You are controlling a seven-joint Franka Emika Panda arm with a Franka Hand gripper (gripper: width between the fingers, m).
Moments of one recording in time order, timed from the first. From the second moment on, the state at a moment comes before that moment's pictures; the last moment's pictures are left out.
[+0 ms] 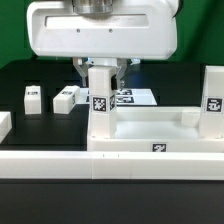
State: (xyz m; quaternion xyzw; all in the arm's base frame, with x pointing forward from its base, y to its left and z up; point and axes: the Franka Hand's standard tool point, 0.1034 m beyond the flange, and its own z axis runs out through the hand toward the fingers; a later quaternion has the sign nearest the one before) arm 0.593 -0.055 0.100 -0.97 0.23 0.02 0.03
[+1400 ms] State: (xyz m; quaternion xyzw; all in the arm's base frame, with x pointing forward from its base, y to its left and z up) arm 0.595 -0.052 0.097 -0.97 0.23 0.02 0.02
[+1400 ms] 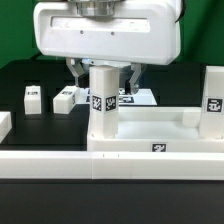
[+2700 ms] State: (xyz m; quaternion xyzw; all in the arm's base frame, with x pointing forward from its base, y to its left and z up) arm 0.595 -0.058 0.098 -0.98 -0.18 0.02 0.00
